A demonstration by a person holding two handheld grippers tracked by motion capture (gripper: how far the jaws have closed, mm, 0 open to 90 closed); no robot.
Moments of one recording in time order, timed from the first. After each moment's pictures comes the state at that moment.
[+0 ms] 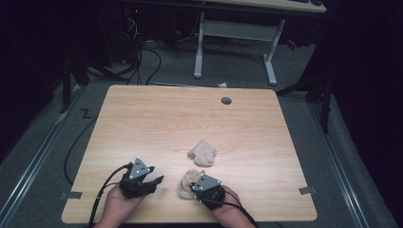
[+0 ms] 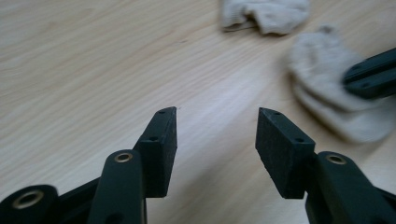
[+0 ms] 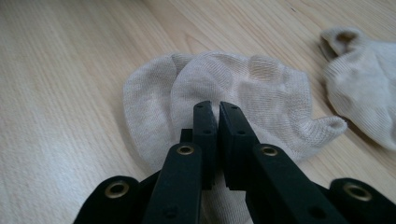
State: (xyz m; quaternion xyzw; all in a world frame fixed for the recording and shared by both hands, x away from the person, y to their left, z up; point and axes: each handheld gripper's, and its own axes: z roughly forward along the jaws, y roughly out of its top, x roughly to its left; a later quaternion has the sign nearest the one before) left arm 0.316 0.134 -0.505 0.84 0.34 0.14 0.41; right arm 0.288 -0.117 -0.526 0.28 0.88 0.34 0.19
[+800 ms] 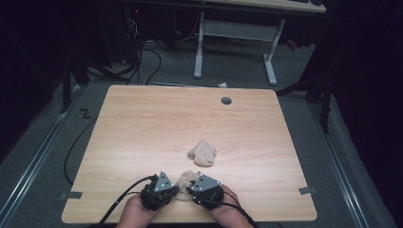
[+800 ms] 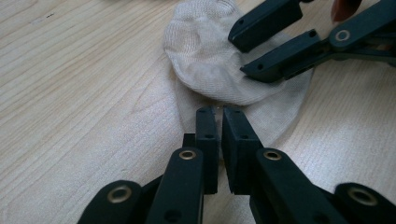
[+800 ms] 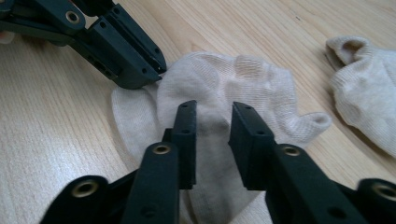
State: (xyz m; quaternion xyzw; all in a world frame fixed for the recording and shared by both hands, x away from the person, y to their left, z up) left arm 0.296 0.089 -0.524 0.88 0.28 0.09 0.37; right arm 0.287 -0.117 -0.526 0.28 0.87 0.35 0.20
